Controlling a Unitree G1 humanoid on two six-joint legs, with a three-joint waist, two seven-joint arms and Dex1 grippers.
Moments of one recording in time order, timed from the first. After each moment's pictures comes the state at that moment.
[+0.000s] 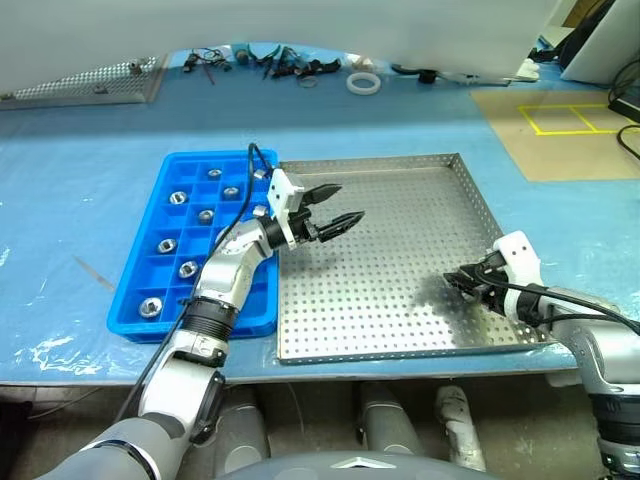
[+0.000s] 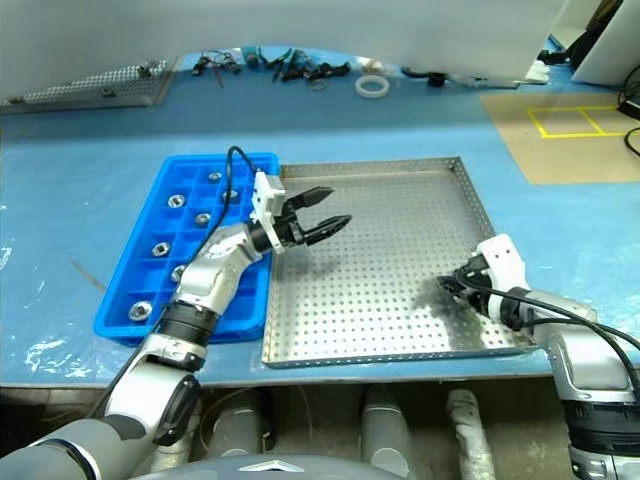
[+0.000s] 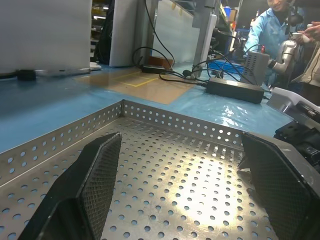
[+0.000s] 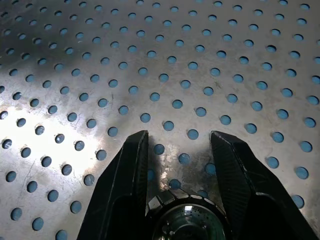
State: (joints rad) left arm -0.63 0.11 -0.06 0.39 -0.35 0.05 -0.92; right arm -0.10 -0.69 -0.21 -0.20 0.34 0.79 0.67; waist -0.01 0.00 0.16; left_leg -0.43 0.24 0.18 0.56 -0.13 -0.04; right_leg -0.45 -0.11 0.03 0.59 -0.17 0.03
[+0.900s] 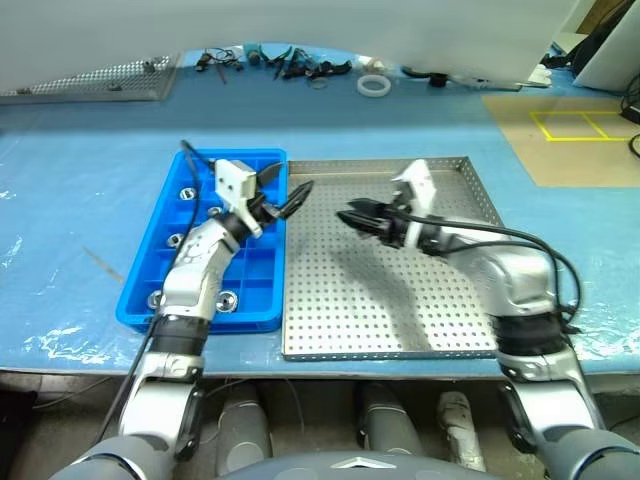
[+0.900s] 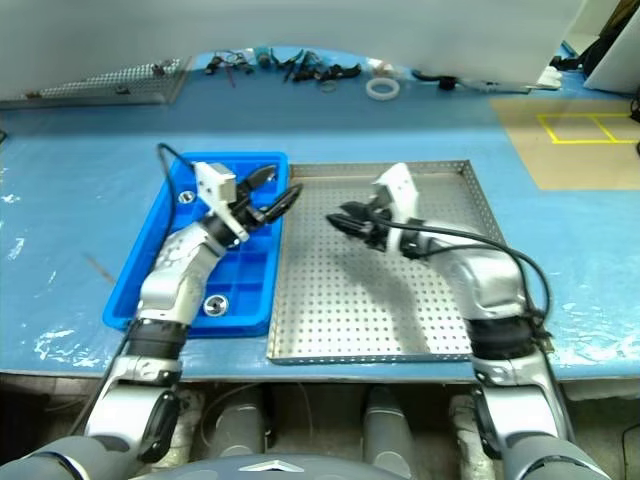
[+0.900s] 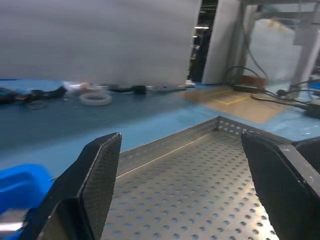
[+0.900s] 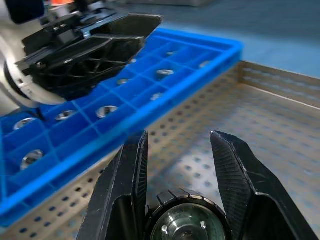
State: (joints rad) left arm -0.50 0.19 0.06 0.14 -0.35 0.10 -0.65; right arm -0.57 -0.40 0.07 -0.09 0.46 0.76 0.74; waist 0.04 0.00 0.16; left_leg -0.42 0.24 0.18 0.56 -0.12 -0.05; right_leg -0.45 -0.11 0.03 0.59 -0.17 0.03
